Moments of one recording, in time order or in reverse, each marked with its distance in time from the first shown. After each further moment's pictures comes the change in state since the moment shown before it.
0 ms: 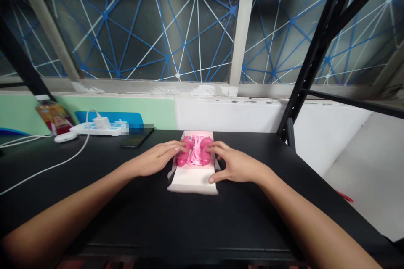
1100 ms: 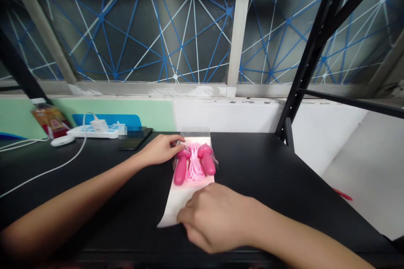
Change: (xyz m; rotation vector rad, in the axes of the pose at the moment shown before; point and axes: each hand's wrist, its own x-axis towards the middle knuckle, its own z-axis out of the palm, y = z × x) left_hand 0.047 -0.013 -0.002 0.208 0.163 -0.203; right_hand -0.017 -0.087 0.017 -0.335 -0.210 -0.366
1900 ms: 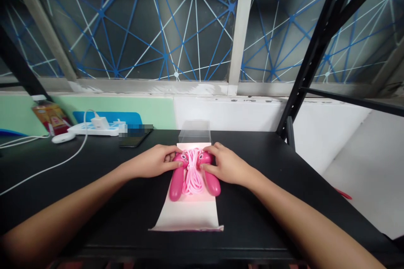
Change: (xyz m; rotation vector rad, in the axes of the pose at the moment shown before) left_hand -0.040 -0.004 -0.001 -0.079 -0.223 0.129; right_hand 0.007 0.091 0.032 0.195 0.388 0.488
